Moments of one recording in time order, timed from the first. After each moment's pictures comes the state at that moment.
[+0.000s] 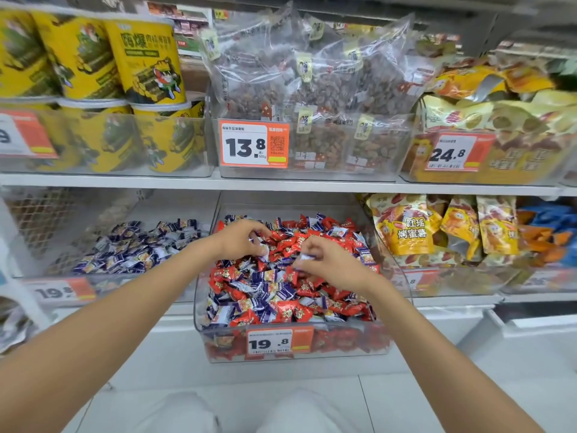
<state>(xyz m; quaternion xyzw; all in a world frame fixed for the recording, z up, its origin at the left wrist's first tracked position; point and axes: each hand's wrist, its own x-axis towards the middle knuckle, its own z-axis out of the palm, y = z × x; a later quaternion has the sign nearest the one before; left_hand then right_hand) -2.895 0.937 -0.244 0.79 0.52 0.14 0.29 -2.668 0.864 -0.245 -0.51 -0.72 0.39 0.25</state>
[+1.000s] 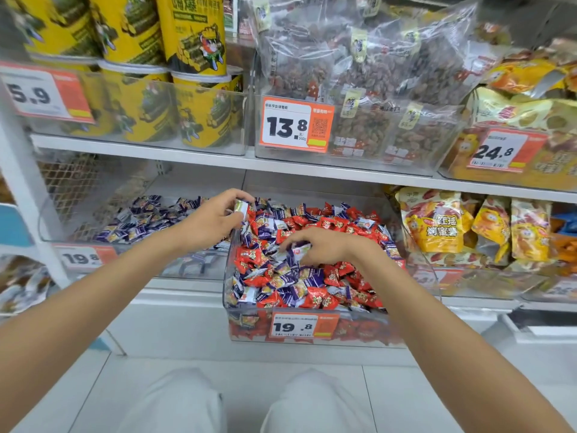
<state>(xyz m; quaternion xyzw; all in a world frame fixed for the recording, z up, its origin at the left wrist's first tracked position) -2.968 0.890 -0.231 0.72 0.53 0.31 0.32 -2.726 0.908 -0.238 -0.49 -0.80 0.34 -0.05</state>
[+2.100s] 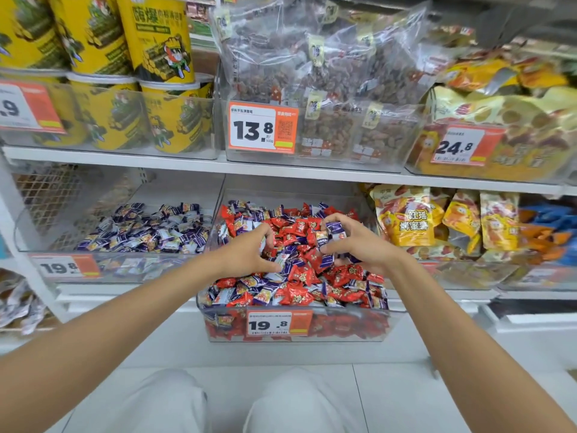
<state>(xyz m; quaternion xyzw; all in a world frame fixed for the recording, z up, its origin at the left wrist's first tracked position) -2.881 0.871 -0.251 0.78 0.50 0.15 0.34 -2.635 0.869 -0.227 -0.53 -0.59 0.54 0.28</state>
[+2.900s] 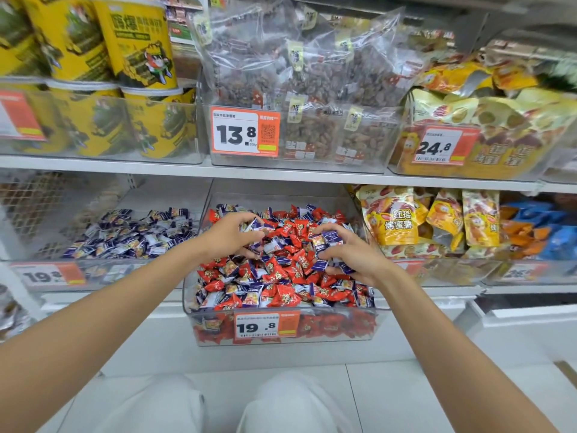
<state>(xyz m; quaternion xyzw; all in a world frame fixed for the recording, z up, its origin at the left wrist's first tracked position) -2.882 0.898 -0.242 0.70 0.50 0.27 0.42 -2.624 0.858 -0.242 -0.55 -0.53 0.56 0.34</state>
